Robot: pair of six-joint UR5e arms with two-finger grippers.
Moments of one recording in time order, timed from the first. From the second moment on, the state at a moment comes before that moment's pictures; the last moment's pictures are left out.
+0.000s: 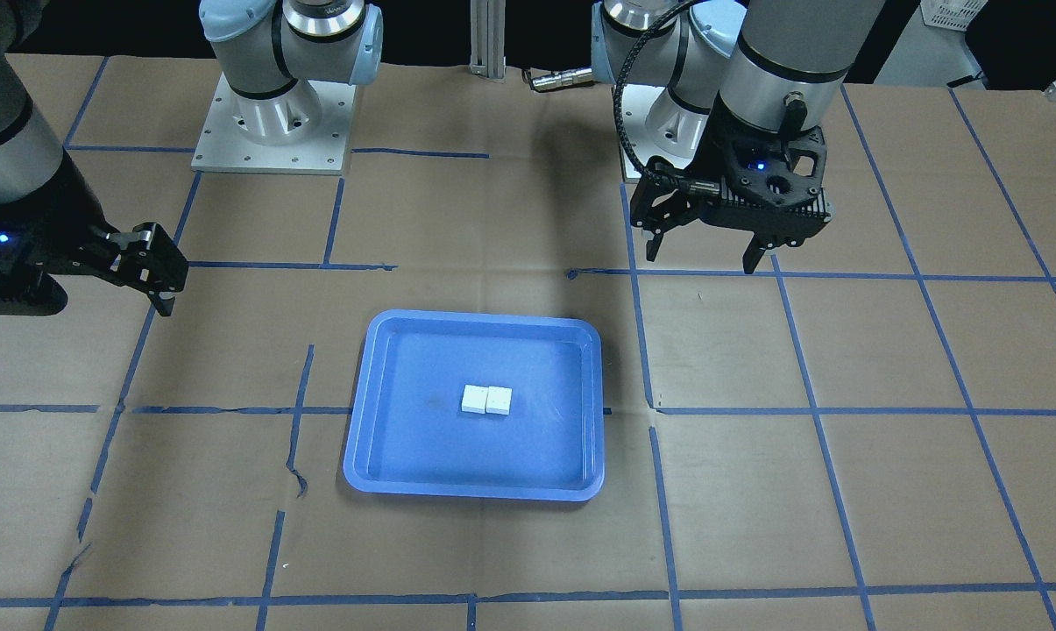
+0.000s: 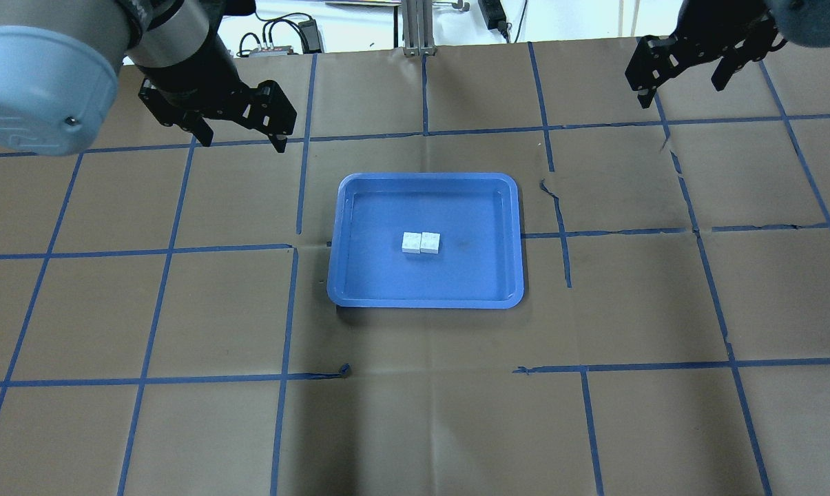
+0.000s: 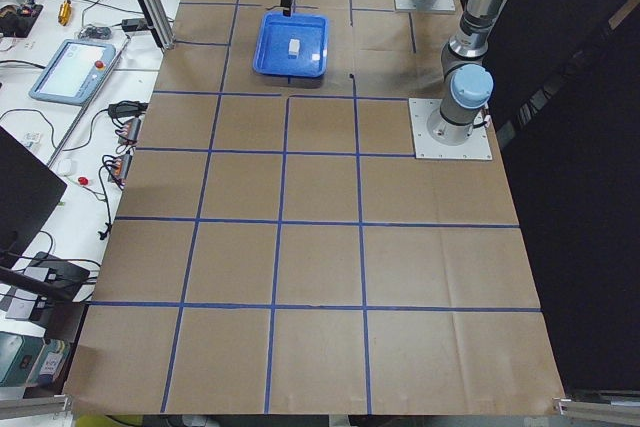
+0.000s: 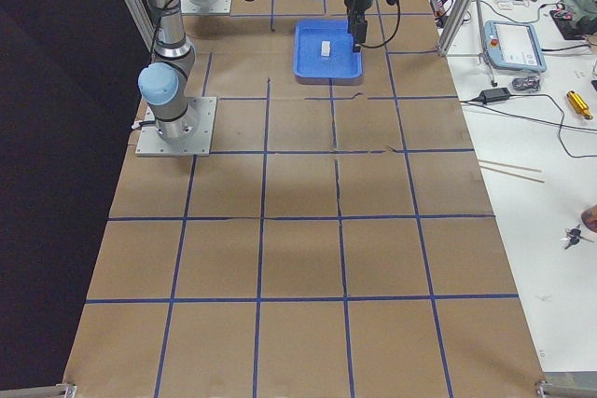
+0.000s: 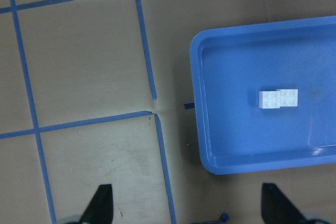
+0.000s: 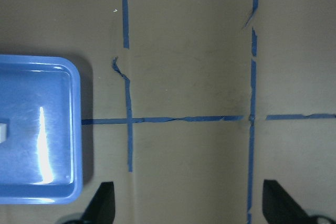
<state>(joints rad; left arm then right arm) -1.62 -1.63 -1.52 -1.46 1.56 0.08 1.48 -1.41 1.39 -1.58 -1.61 -0.05</state>
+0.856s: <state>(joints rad) -1.54 -1.59 -1.52 -1.46 1.56 0.08 1.56 -1.46 1.40 -1.52 -1.56 0.18</state>
